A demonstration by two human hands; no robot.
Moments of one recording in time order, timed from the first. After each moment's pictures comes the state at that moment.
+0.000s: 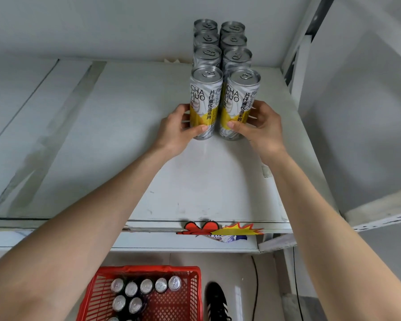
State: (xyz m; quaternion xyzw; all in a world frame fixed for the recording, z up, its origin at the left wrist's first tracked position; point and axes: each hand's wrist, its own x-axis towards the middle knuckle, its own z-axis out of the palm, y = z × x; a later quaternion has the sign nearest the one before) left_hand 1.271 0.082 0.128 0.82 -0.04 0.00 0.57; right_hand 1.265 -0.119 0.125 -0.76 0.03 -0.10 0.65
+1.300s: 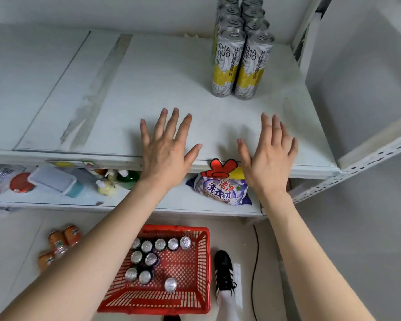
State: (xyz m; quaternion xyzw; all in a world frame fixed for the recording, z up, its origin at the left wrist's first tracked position) left_hand 1.094 0.149 0.124 0.98 -0.11 0.13 0.07; right_hand 1.078 -0.058 0.117 -0.97 0.07 -0.20 0.14
